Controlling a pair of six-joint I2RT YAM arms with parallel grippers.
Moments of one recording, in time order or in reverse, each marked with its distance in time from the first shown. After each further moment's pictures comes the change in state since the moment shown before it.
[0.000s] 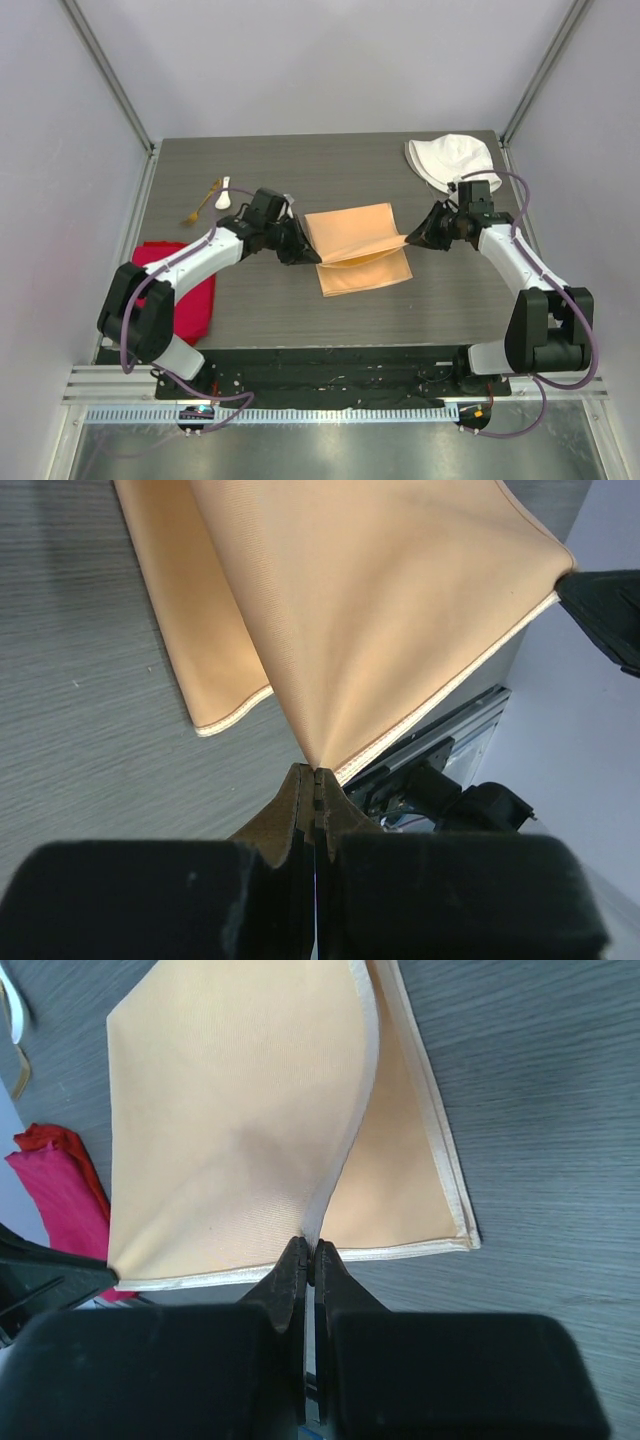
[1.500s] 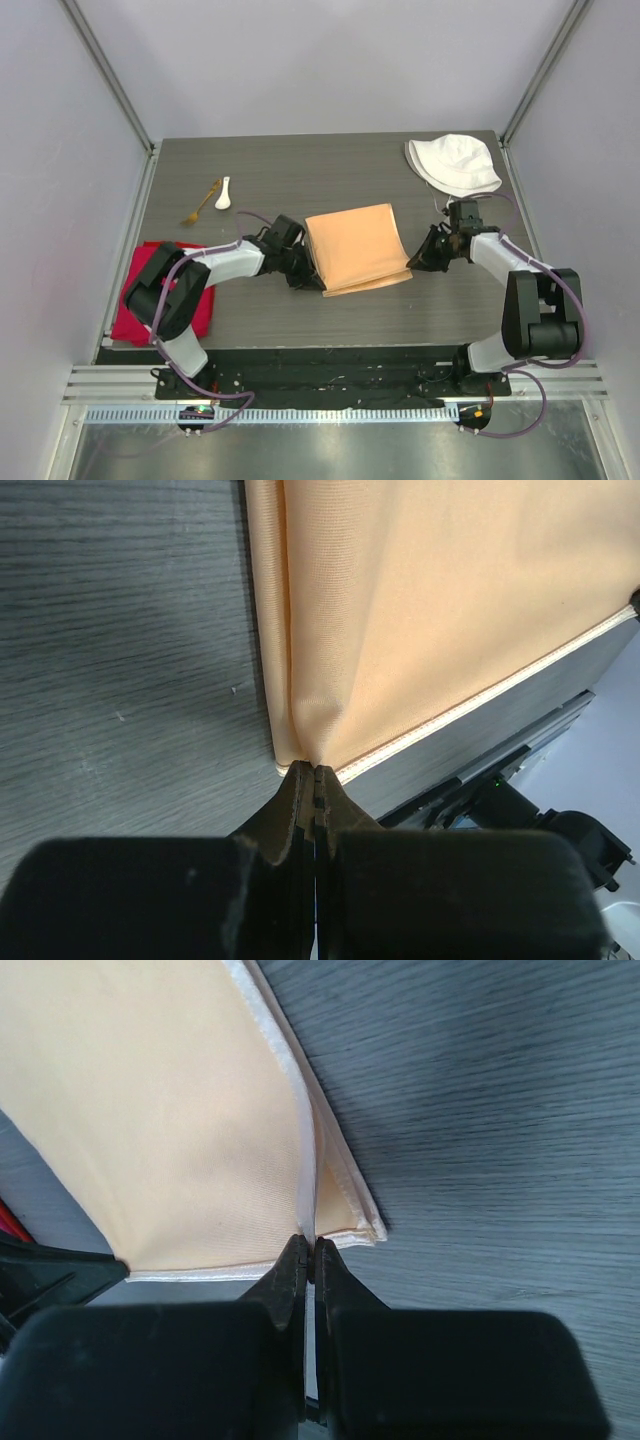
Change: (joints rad) left arm -0.088 0.171 -0.147 0.177 -0.034 -0.048; right arm 0.002 0.081 -0.155 0.060 0.082 -0.030
